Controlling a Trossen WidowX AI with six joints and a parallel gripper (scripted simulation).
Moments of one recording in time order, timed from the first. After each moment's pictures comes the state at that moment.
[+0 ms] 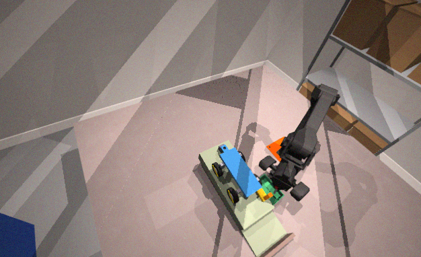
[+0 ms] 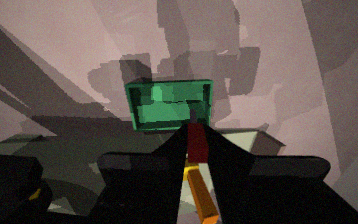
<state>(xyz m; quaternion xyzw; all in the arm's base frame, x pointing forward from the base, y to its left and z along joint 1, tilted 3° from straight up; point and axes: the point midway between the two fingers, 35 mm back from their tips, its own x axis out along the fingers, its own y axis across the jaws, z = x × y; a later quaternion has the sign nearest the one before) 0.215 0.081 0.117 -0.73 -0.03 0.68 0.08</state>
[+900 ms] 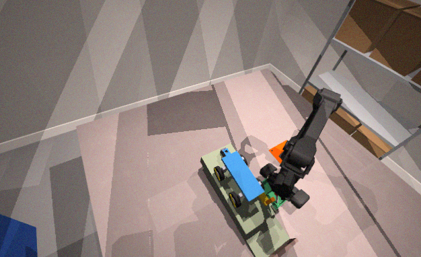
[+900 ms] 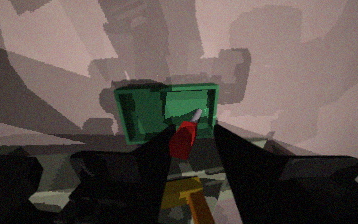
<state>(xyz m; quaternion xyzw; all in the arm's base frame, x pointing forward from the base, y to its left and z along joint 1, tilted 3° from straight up) 0.216 0.084 0.090 -0.73 -0.03 0.68 0.08</state>
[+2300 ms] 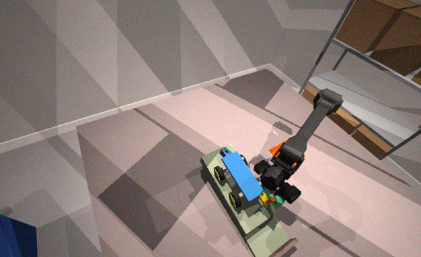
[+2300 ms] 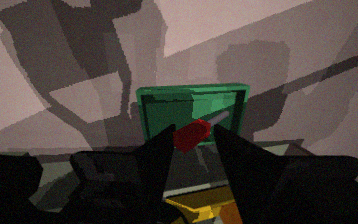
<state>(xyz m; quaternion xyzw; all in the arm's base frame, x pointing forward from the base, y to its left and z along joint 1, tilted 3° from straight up) 0.216 0.056 0.075 -0.73 -0.03 0.68 0.08</state>
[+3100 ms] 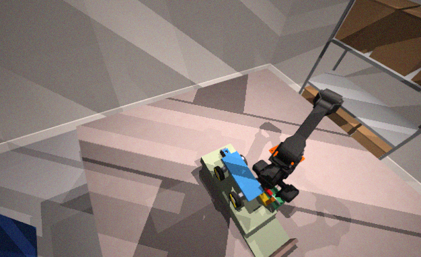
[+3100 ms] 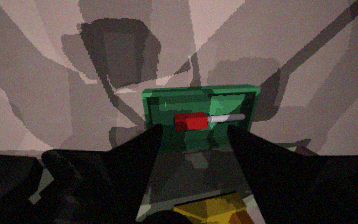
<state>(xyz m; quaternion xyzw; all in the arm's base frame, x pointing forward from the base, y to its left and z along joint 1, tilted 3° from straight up) 0.215 0.049 0.068 -0.73 -0.03 0.68 0.08</state>
